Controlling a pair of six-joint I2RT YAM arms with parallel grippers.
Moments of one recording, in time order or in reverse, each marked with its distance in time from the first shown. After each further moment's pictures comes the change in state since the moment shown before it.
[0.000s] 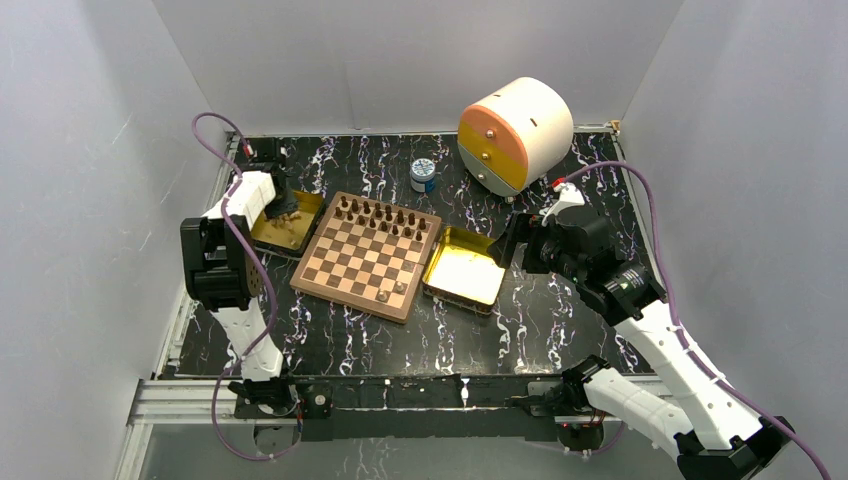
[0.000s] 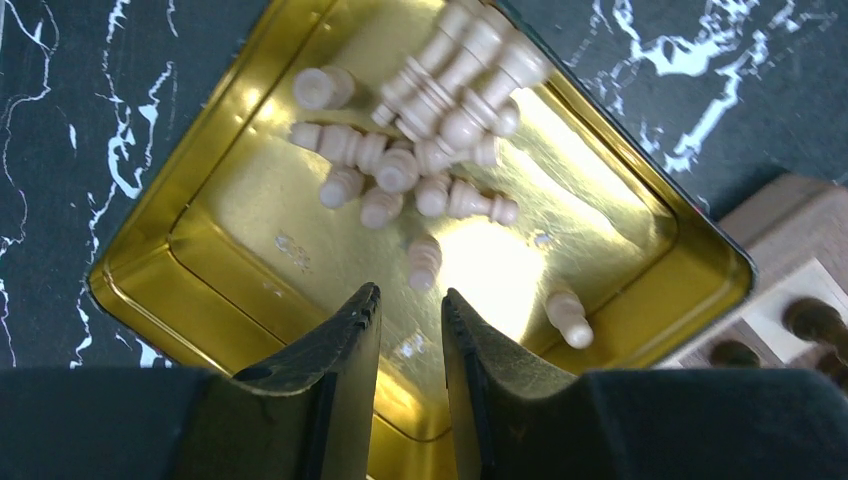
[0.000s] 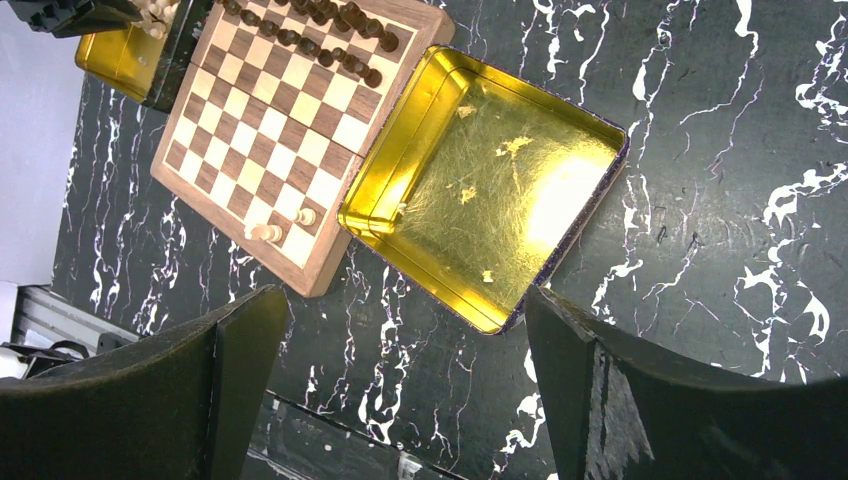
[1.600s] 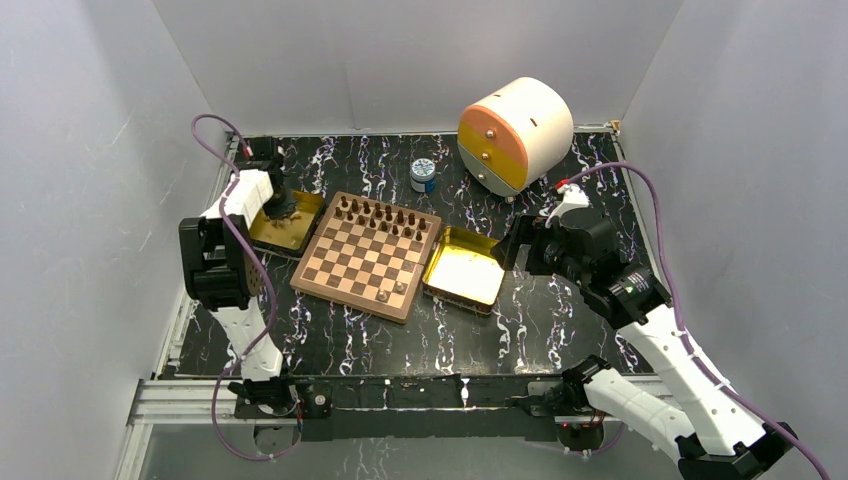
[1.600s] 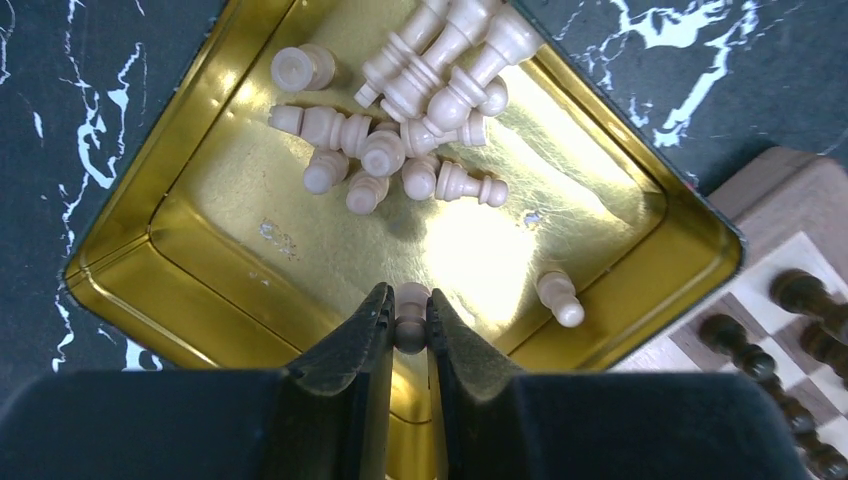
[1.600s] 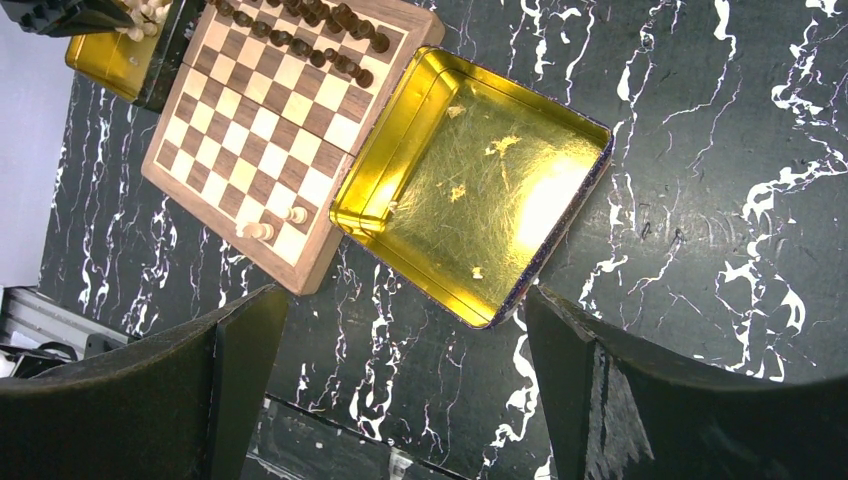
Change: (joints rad) left arm 0.027 0.019 0.010 -0.026 0.061 -0.002; right arm 0.000 -0.023 0.007 -0.027 0.017 -0.016
